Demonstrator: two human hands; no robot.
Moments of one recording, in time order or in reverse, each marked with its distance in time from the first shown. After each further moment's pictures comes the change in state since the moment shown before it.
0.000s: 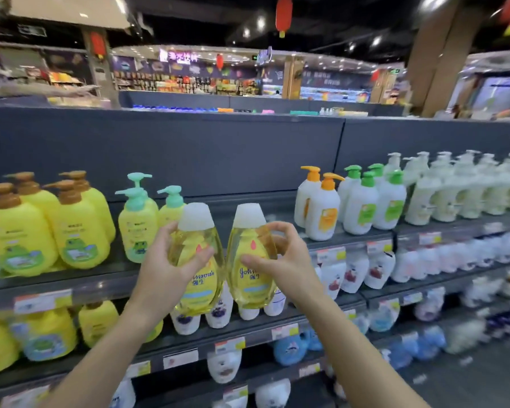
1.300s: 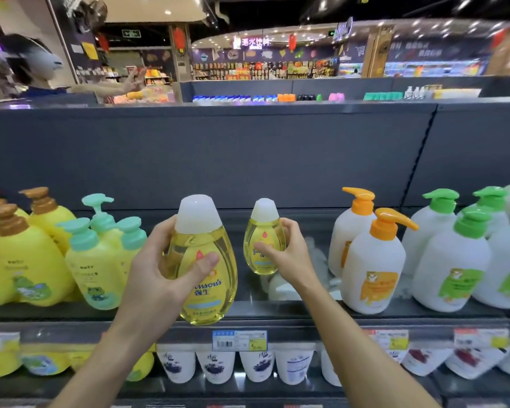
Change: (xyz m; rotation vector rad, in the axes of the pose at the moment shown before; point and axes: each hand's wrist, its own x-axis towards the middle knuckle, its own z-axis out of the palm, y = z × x) left_hand 0.117 0.010 0.106 -0.016 0.184 0.035; right_hand 0.273 0.150 -0.021 0.027 -0.144 -0.026
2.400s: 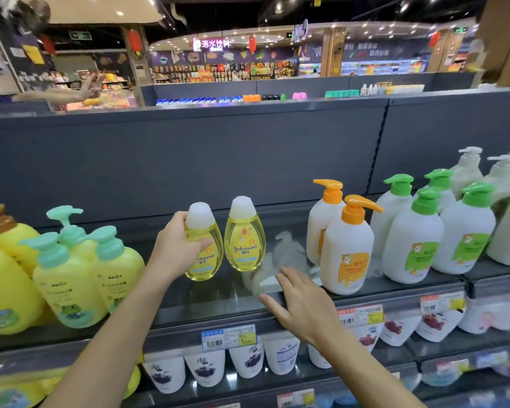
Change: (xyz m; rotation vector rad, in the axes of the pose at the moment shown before) left_hand 0.089 -0.067 0.030 0.488 -0.150 -0.241; right_hand -0.097 0.030 -0.036 -1.150 -0.035 -0.256
